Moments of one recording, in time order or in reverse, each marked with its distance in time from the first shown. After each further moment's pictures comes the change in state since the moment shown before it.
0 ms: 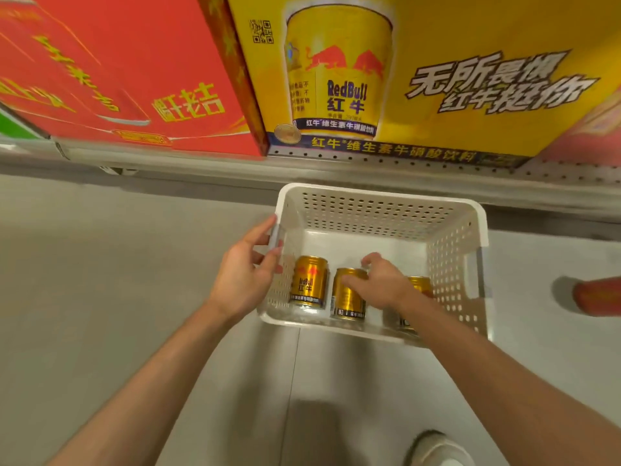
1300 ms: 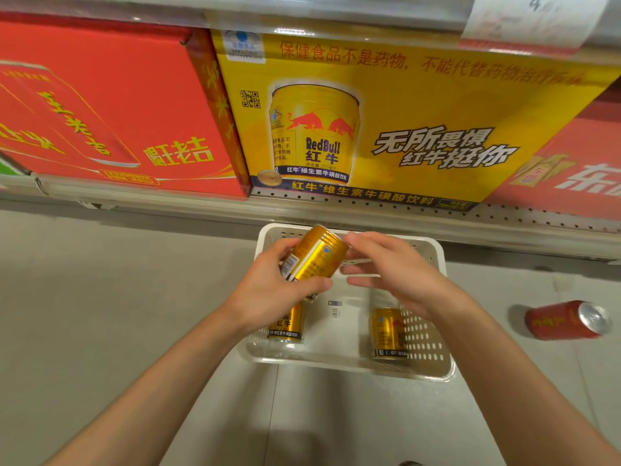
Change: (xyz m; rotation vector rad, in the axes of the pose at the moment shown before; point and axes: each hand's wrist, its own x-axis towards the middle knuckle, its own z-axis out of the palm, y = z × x) left_hand 0.002 0.075 0.014 -0.134 -0.241 0.025; right_hand -0.073 -0.055 -0.097 0.757 0.032 -0.181
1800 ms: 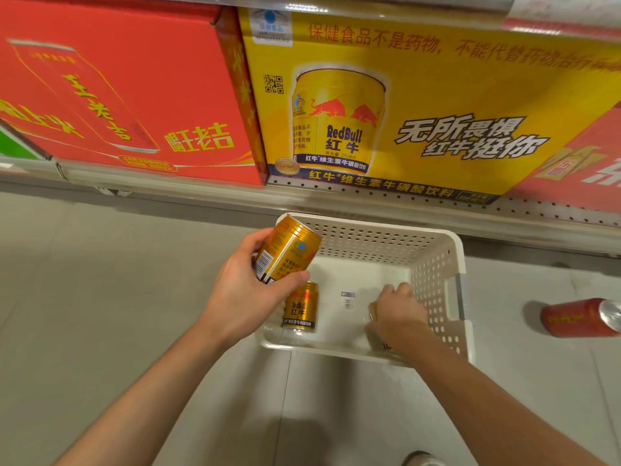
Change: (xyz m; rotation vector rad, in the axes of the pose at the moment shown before) left_hand -0.034 -0.021 -0.031 0.014 0.243 0.047; right_hand 0.029 0.110 0.020 -1.463 0.127 0.279
